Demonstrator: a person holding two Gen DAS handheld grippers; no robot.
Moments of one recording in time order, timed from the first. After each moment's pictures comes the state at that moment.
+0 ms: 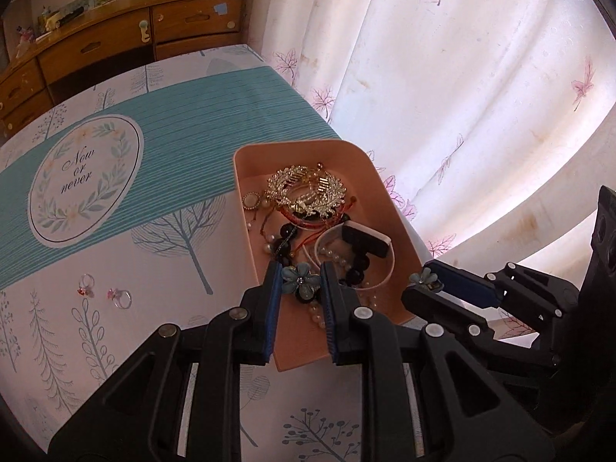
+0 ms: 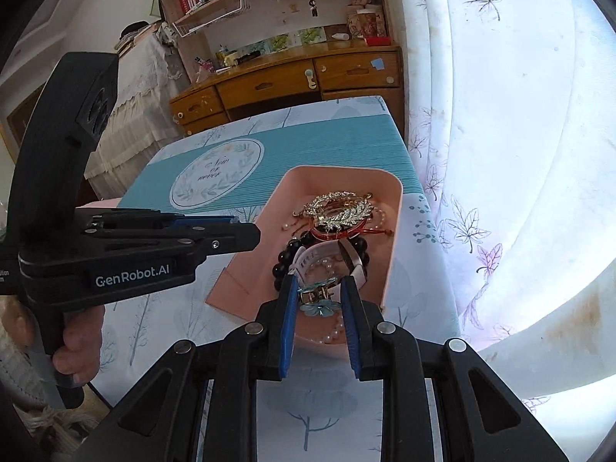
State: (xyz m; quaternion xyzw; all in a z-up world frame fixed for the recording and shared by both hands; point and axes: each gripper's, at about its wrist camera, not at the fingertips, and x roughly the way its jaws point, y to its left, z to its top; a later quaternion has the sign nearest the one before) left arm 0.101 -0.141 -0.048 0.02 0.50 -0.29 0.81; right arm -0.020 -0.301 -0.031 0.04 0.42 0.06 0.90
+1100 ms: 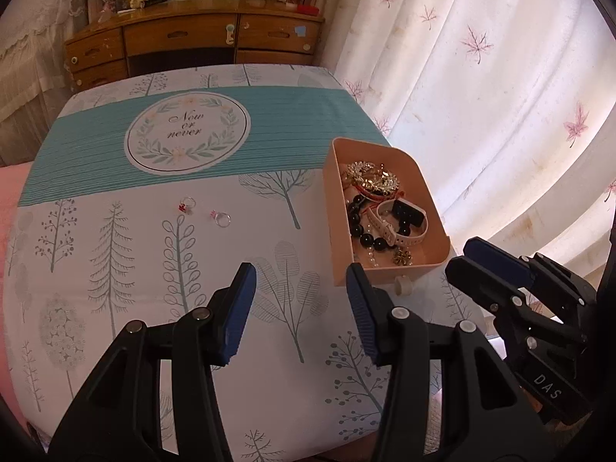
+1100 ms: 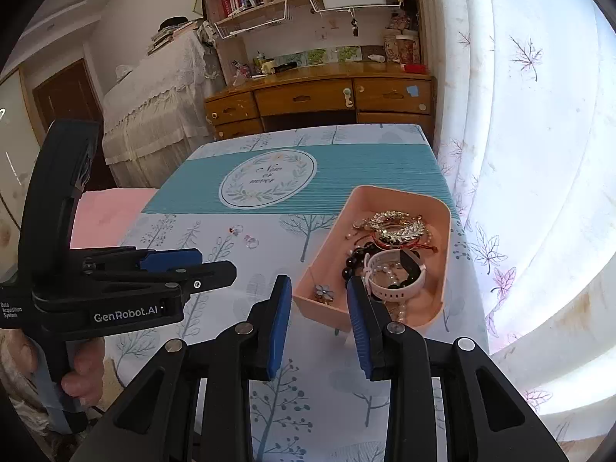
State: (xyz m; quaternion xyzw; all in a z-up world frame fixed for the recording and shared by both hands) left arm 0.023 -0.036 -0.008 -0.05 0.47 -0.19 0.86; right arm -0.063 -0.233 0.012 0.00 0.39 0.10 0.92
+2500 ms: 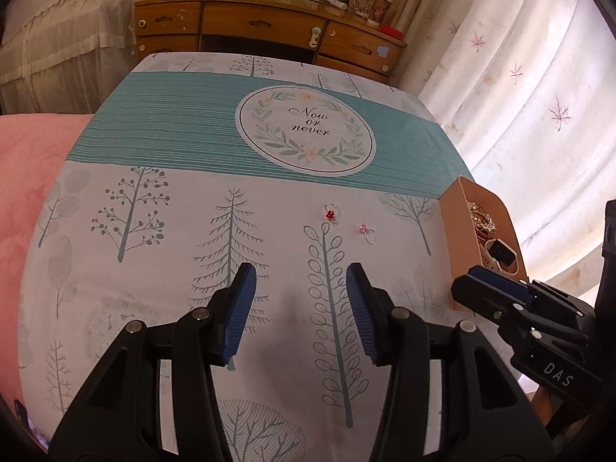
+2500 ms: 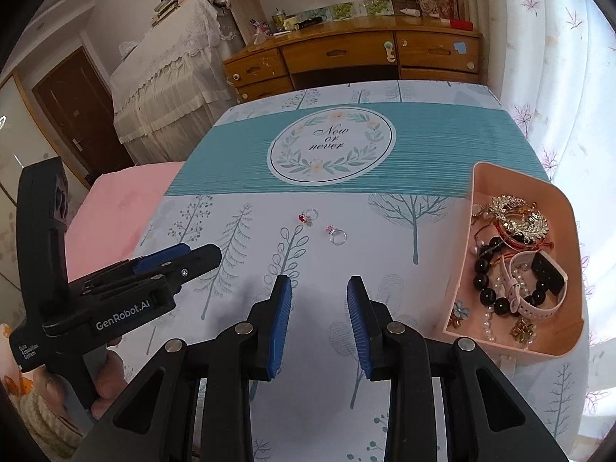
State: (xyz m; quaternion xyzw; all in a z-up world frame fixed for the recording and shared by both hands) left arm 0.064 0.095 -0.063 -0.12 0.47 -0.11 0.87; right arm 0.016 -0.116 -0.029 0.03 0.47 0.15 0.87
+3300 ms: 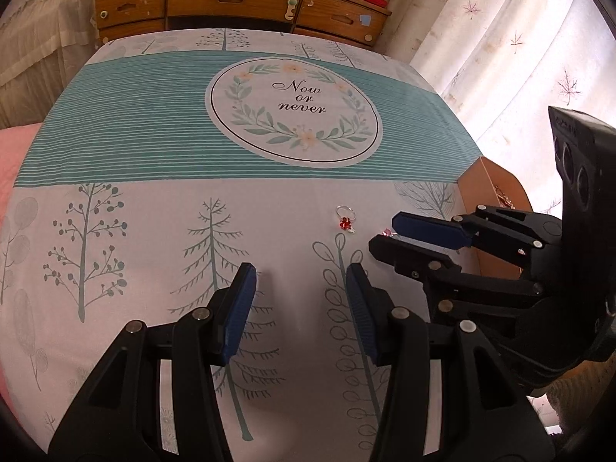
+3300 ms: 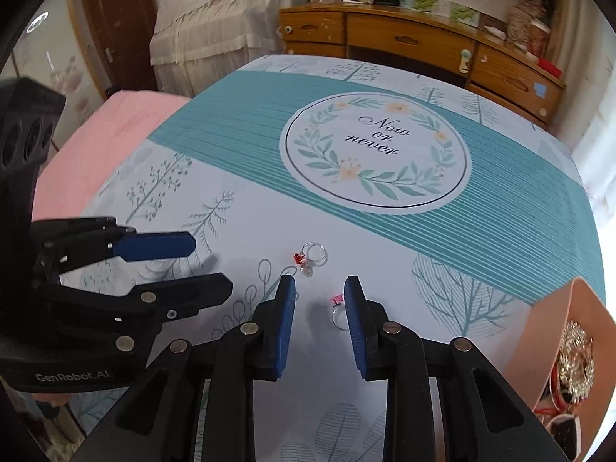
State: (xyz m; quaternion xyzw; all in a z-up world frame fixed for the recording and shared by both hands) left arm 0.130 0.089 -0.113 -0.09 0.50 -0.16 0.85; right arm 0.132 -0.053 -0.107 -0.13 0.48 0.23 0.83
